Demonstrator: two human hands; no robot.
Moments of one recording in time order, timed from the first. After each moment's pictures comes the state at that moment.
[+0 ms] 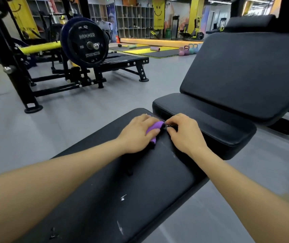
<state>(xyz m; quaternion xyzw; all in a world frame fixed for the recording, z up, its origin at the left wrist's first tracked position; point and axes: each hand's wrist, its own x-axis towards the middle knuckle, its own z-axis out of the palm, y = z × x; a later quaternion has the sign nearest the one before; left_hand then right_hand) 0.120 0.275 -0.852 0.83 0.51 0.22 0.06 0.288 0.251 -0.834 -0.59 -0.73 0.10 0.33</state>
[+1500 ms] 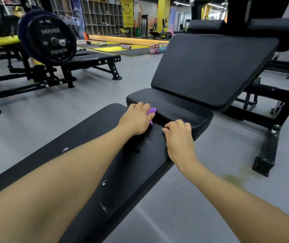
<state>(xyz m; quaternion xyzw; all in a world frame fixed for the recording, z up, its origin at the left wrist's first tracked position) 0.191 0.290 -0.839 0.83 0.54 0.16 0.05 0.316 0.184 -0.854 -0.69 -0.66 0.00 0.30</state>
